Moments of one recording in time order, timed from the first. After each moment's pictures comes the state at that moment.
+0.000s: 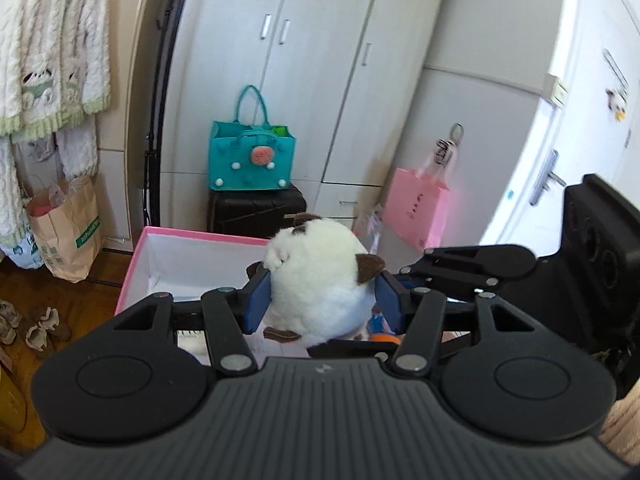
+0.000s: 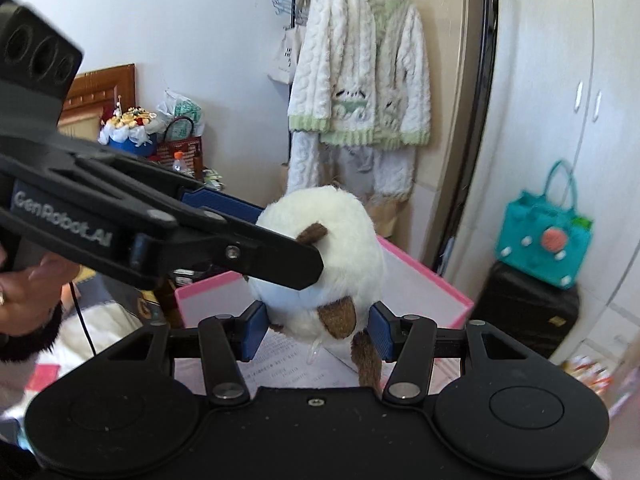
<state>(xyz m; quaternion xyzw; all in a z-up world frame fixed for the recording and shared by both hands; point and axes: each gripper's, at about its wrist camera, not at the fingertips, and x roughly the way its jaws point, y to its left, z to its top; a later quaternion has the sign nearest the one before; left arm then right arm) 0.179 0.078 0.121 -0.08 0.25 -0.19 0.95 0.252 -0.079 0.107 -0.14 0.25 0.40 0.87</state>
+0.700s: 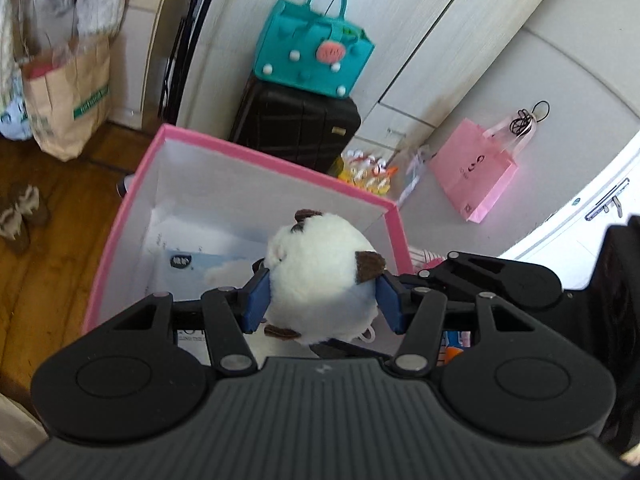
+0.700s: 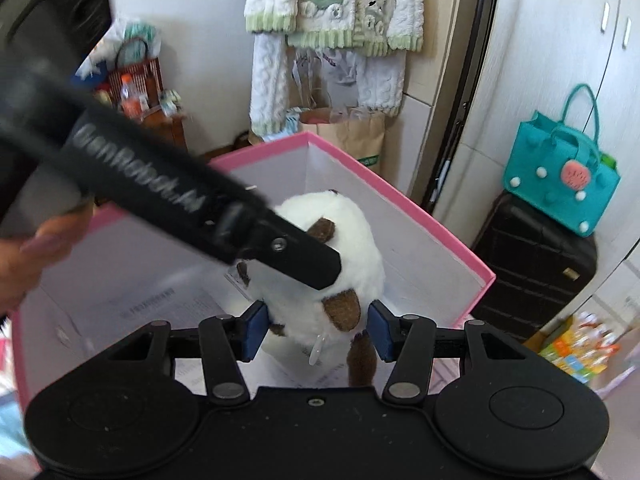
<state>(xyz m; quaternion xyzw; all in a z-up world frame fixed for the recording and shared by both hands) 0.354 0.124 0.019 -0.19 0.42 -0.16 0.88 0.368 -0.026 0.019 -0.20 0.35 0.36 0.84</state>
